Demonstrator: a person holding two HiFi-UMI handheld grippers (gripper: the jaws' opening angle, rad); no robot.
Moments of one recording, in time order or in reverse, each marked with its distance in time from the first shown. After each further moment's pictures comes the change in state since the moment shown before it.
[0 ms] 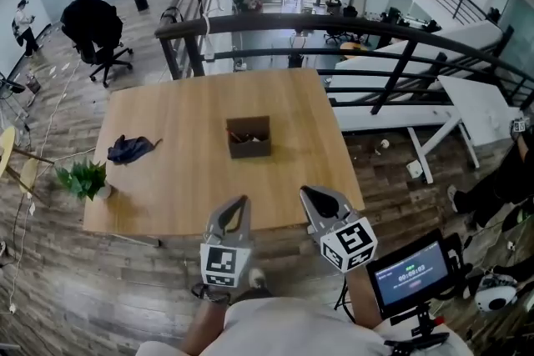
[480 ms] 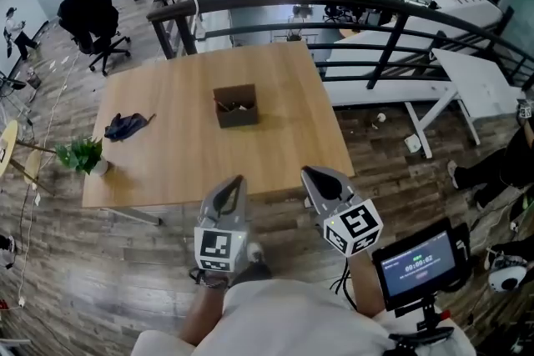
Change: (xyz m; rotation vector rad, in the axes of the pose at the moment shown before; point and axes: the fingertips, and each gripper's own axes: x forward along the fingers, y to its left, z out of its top) left arm -0.036 -0.058 0.025 0.024 -0.014 0.004; right arm -0.076 0.005 0.001 0.034 -0.042 0.007
